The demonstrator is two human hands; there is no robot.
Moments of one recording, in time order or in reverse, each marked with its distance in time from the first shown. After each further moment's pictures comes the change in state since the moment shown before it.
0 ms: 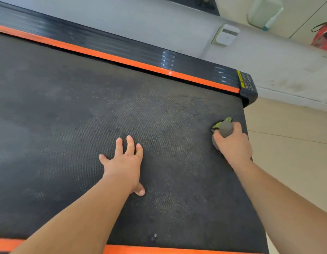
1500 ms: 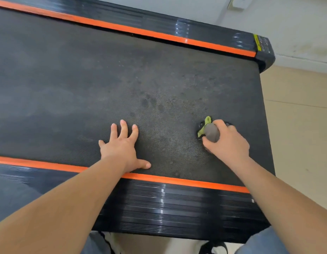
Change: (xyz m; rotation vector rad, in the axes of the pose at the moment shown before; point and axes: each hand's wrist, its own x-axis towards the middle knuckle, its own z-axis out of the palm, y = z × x) left_hand -0.083 -0.062 0.083 -0.120 0.143 -0.111; right_hand -0.171 0.004 -0.008 -0.178 -0.255 -0.296
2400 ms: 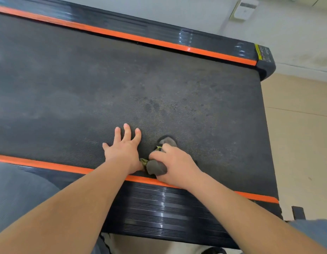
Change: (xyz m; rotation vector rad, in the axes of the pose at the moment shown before) left_hand 0.002 0.002 -0.002 -0.026 0.009 -0.026; right_hand -0.054 -0.105 0.034 0.138 -0.258 -0.759
